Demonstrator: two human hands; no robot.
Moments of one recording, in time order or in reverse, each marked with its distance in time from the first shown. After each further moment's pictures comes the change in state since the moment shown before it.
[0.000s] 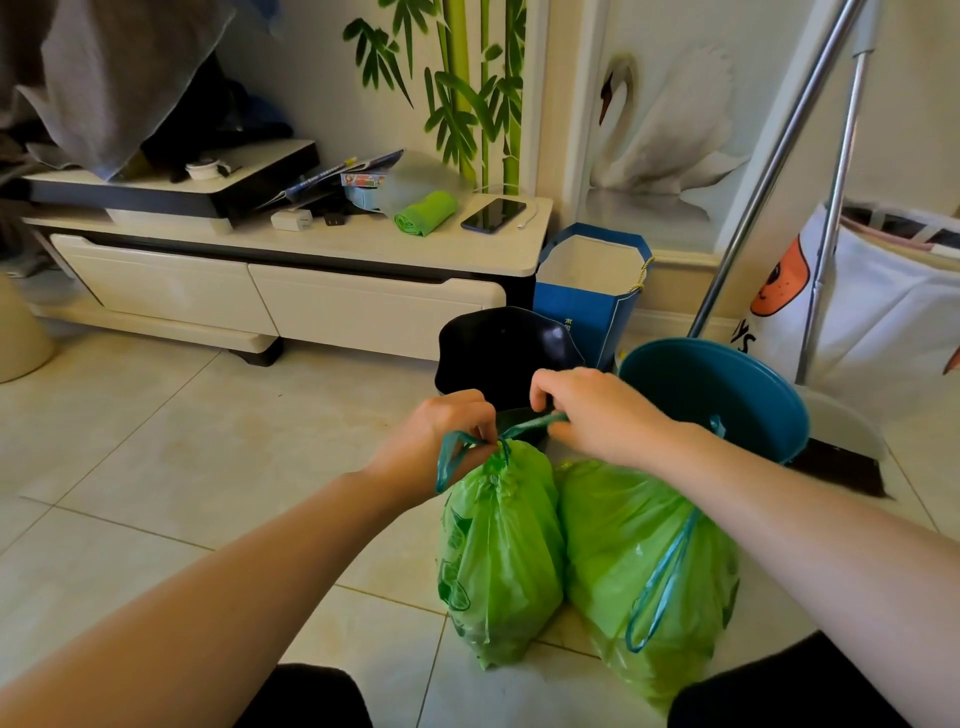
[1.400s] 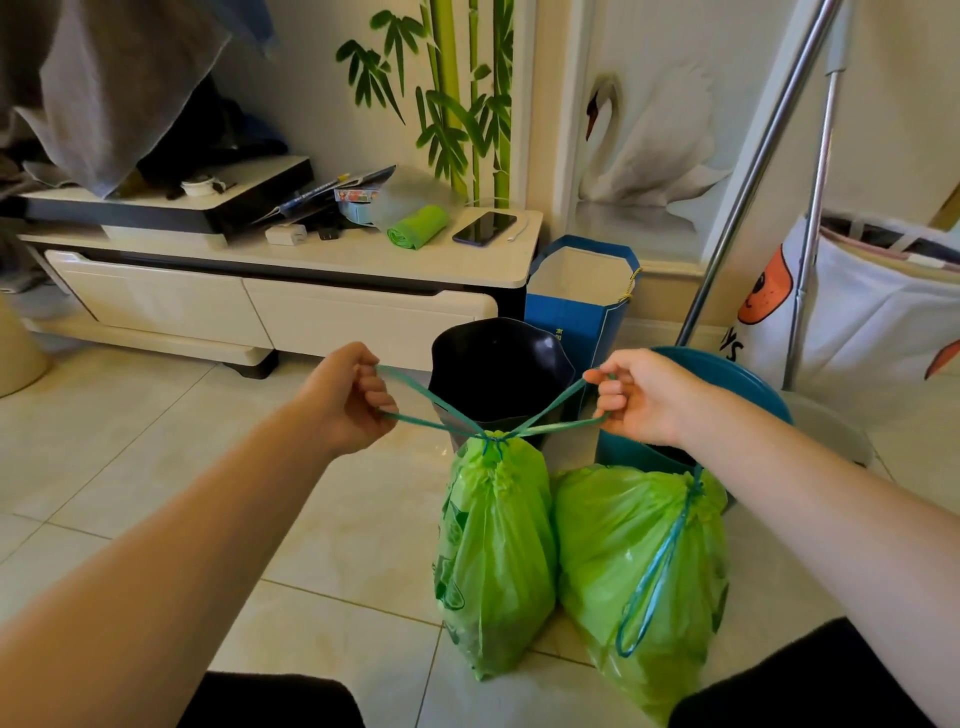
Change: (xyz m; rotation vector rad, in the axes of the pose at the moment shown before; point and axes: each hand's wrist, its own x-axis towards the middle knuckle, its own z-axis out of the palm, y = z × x) left_hand 0.019 0.003 -0.077 -1.410 0.465 -1.288; right_hand -0.006 0.030 -0.032 1.609 0.115 0.866
